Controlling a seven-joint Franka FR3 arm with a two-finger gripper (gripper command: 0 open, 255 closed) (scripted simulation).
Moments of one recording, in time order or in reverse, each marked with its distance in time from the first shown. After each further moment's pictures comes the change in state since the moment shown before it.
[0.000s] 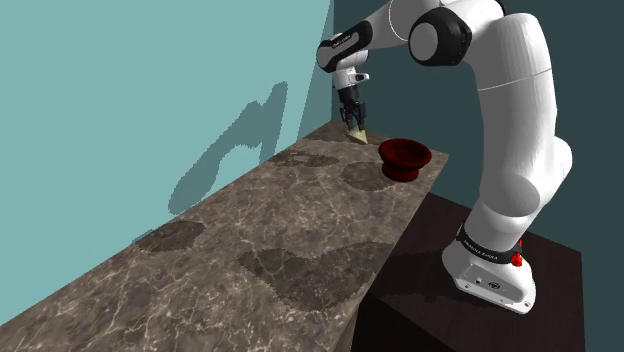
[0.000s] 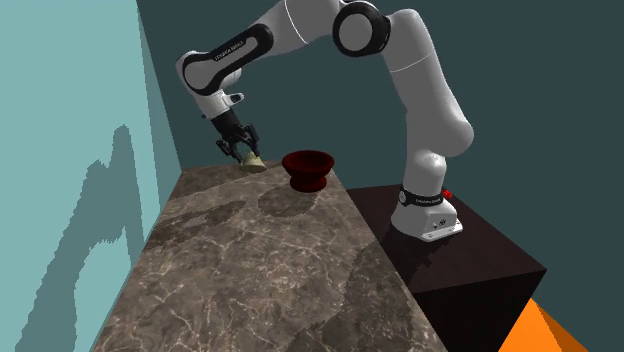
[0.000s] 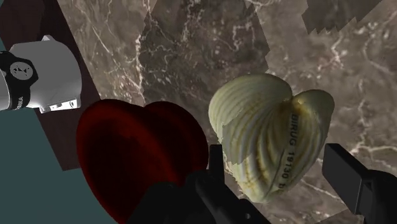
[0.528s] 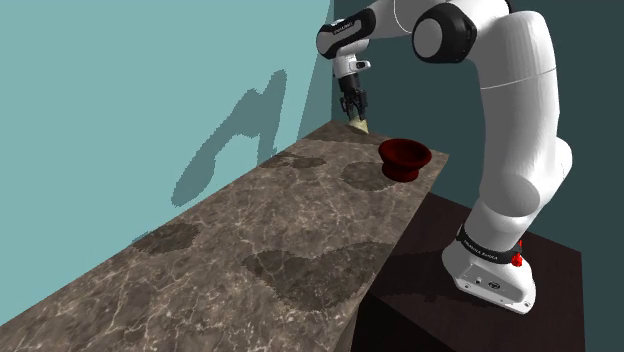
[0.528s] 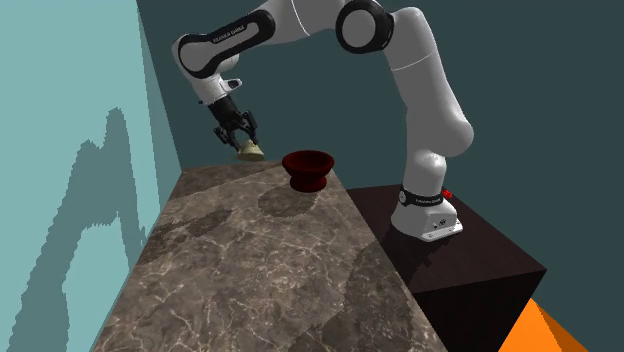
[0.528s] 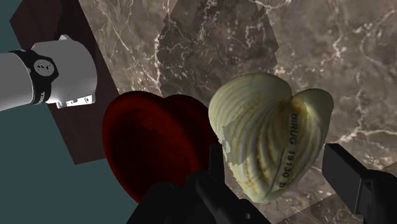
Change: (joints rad) arm -0.001 -0.029 -0.003 0.065 -0.006 -0.093 0.002
